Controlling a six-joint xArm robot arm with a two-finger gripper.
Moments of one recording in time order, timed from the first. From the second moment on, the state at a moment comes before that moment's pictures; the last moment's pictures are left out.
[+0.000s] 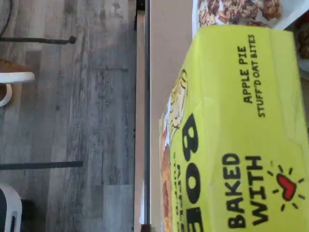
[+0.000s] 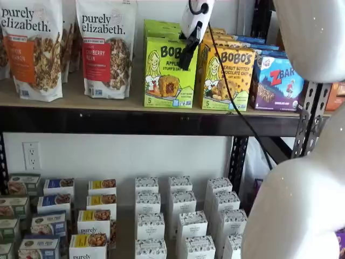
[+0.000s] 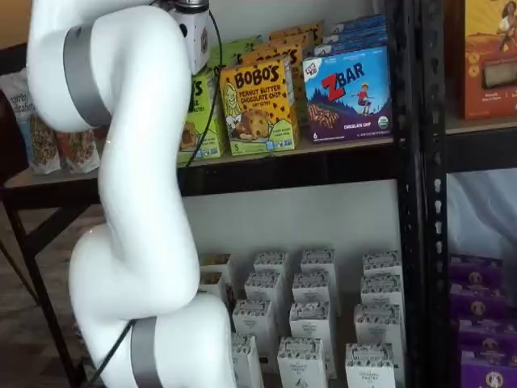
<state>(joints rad) 0.18 -0.14 -1.53 0.29 1.52 -1.37</state>
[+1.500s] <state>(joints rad) 0.18 -0.15 -1.51 0.29 1.48 -1.37</state>
